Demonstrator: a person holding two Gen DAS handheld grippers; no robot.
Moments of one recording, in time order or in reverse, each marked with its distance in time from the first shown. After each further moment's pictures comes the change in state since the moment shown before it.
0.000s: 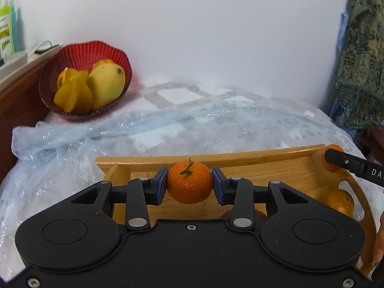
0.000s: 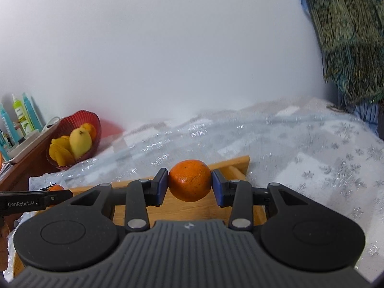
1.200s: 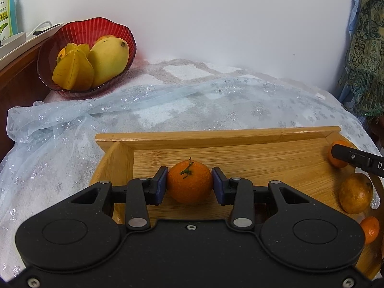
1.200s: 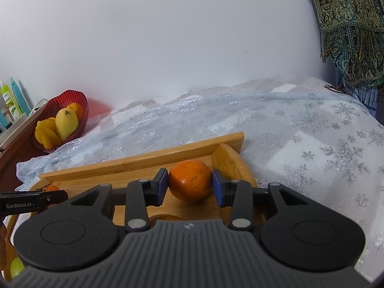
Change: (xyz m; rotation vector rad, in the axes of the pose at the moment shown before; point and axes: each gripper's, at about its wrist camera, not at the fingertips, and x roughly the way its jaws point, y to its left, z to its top) left arm 0.022 0.008 -0.014 0.001 0.080 0.024; right arm 0.018 -0.003 -0.006 -0.007 0.096 -0.038
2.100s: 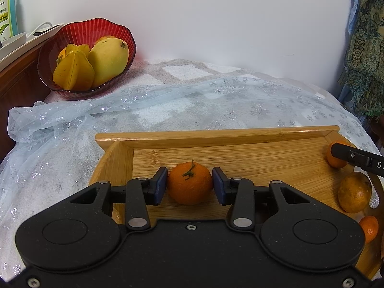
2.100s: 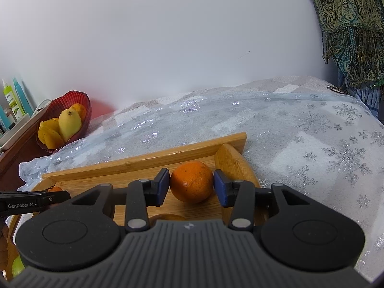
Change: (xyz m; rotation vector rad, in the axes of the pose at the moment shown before) left arm -0.002 -0.002 -0.001 0.005 -0.003 0.001; right arm -0.002 -0.002 0.000 0.002 -0.008 0.015
